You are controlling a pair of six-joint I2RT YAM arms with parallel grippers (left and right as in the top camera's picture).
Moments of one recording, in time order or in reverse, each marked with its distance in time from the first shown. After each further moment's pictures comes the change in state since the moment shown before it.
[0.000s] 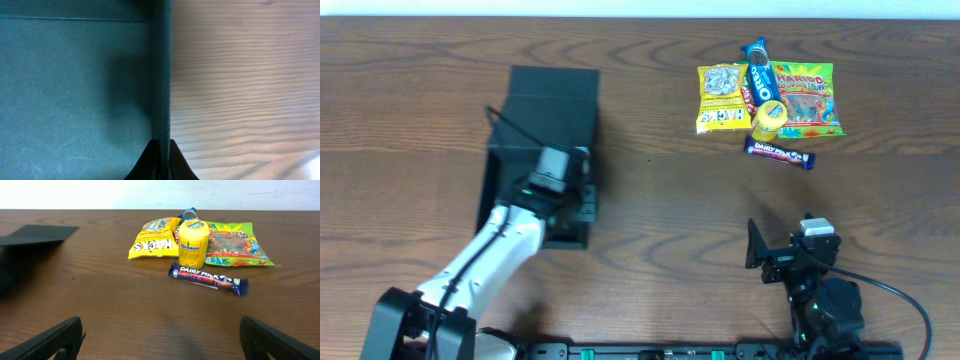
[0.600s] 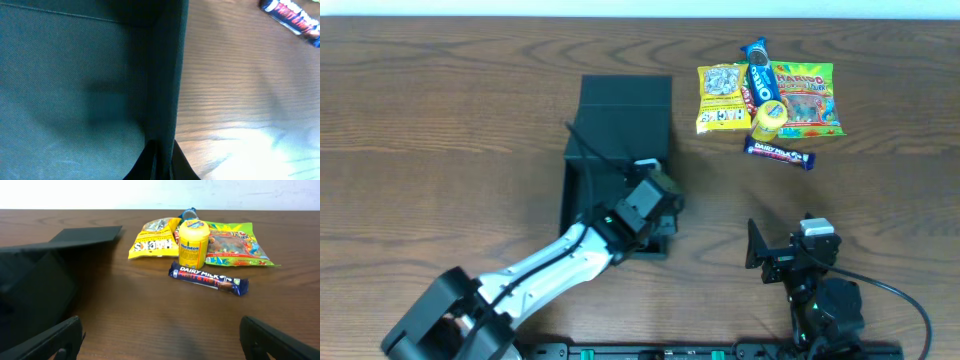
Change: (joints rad) left arm -0.431 0.130 0.102 0.204 -0.124 -0.546; right arm 0.000 0.000 0.000 0.000 0.000 0.000
